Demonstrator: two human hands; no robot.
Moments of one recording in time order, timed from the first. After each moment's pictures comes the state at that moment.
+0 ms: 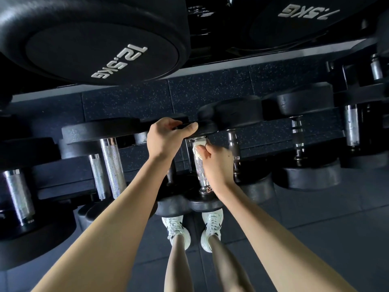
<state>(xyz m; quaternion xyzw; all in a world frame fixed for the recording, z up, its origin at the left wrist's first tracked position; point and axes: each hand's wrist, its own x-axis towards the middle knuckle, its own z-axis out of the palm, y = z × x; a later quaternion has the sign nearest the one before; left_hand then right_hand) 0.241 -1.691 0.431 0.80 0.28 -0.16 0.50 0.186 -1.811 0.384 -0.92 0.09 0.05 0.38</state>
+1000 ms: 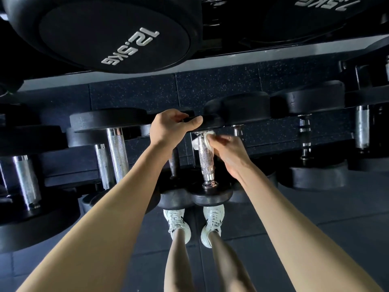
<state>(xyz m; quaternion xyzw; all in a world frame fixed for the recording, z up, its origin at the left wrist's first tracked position) 0.243 -1.683 0.427 0.80 0.26 -0.19 0.51 0.206 -1.832 0.397 -0.68 0.29 0.26 0.62</state>
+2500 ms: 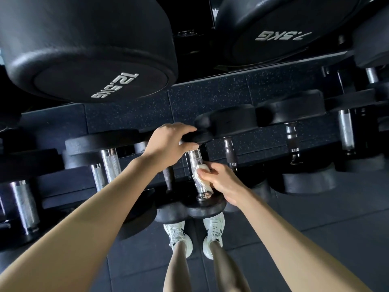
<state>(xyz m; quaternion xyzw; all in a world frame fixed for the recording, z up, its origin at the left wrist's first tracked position) 0.254 -1.684 0.447 0.93 -0.11 -0.20 0.28 0.178 -1.844 0.407 -0.66 0.26 0.39 0.59</state>
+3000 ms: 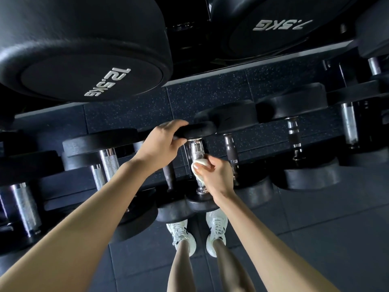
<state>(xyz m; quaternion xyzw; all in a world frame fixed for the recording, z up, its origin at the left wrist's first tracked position) 0.249 -1.671 0.444 0.92 -0.10 -0.21 0.33 0.169 -1.813 0.401 -0.83 0.26 0.17 0.46</state>
